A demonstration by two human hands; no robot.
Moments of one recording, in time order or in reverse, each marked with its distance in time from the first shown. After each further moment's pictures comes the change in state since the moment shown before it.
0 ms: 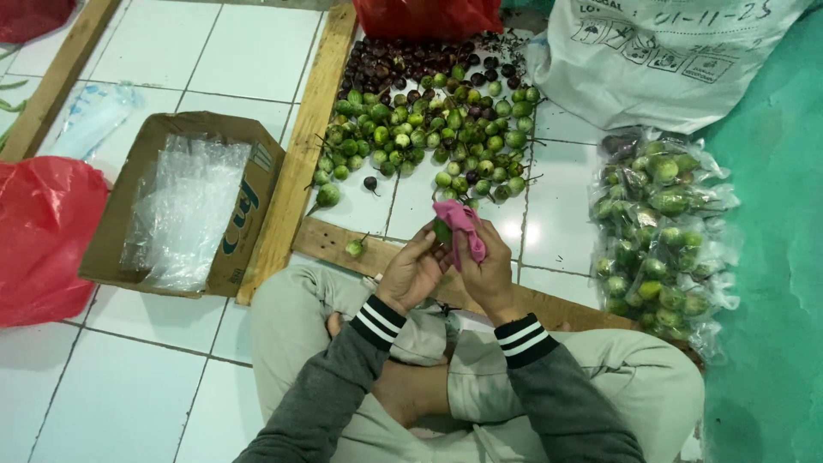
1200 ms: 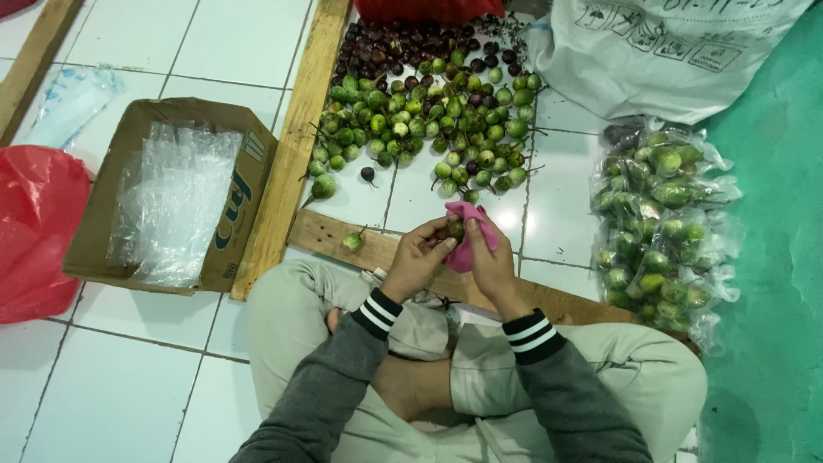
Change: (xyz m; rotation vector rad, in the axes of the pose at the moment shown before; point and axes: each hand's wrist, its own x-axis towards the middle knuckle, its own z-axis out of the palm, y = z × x) left_hand 0.010 -0.002 -0.013 0.799 -0.086 0.377; right_hand 0.013 -0.043 0.001 0.161 -0.046 0.269
